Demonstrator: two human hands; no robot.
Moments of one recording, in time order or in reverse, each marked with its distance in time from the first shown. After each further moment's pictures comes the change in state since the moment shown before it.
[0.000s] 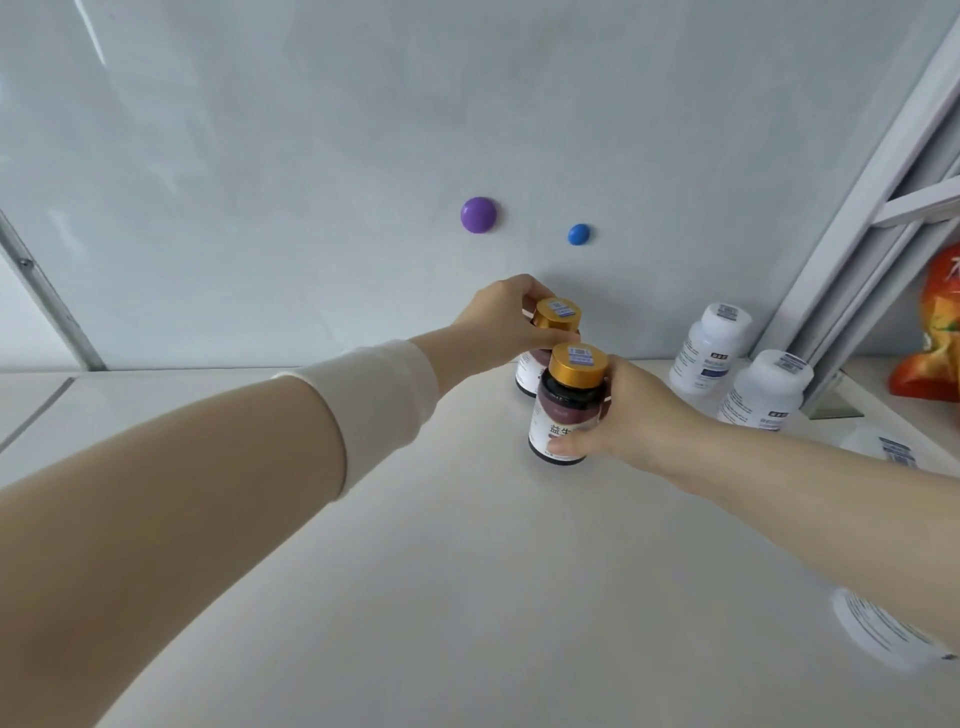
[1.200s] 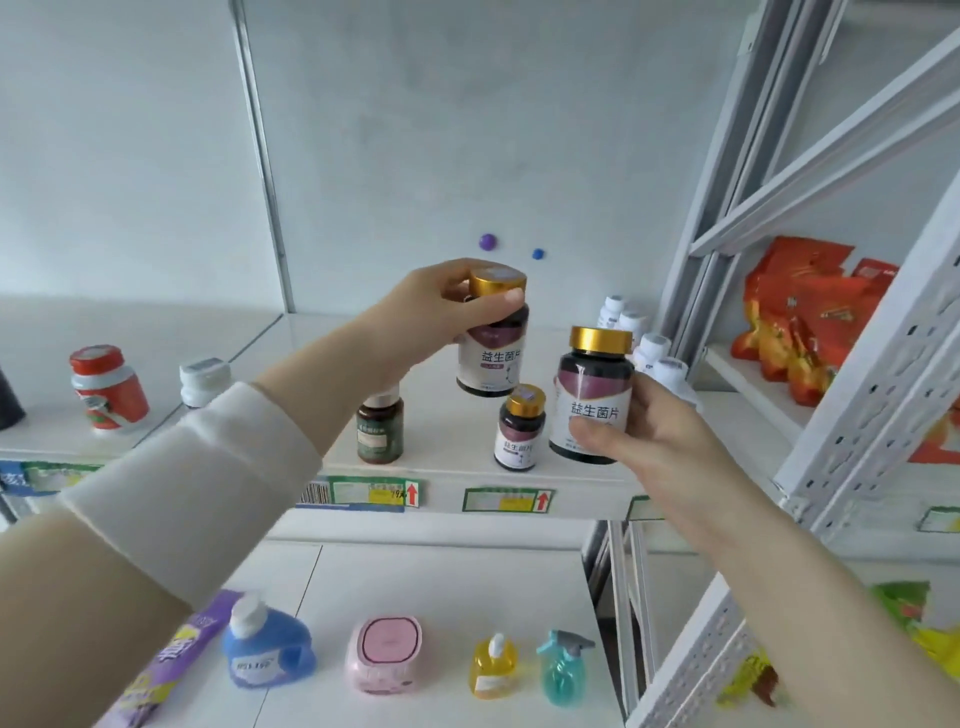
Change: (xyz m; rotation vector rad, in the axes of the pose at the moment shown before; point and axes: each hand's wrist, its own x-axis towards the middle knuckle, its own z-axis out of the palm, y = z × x) left_hand -0.378 0.172 -0.020 -0.311 0.159 0.045; right_hand -0.374 -0.013 -0.019 0.647 0.008 -0.324
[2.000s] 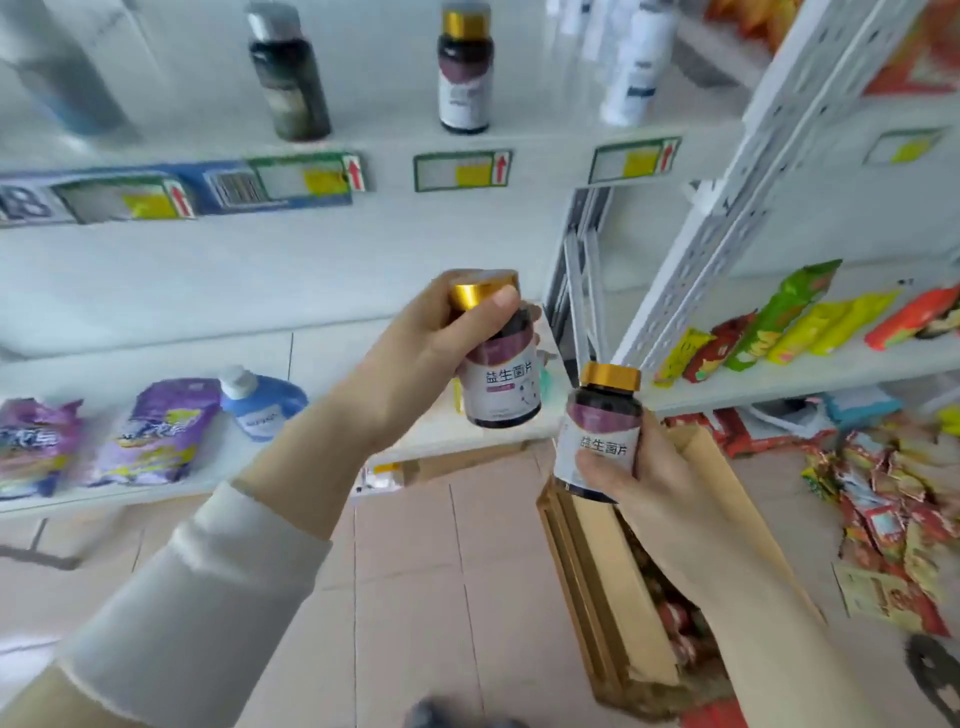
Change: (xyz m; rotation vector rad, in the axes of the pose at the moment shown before) left_hand -0.205 -0.129 0.103 -0.386 -0.219 -0.302; right_hand -0.245 0.154 0.043 0.132 0.154 0.404
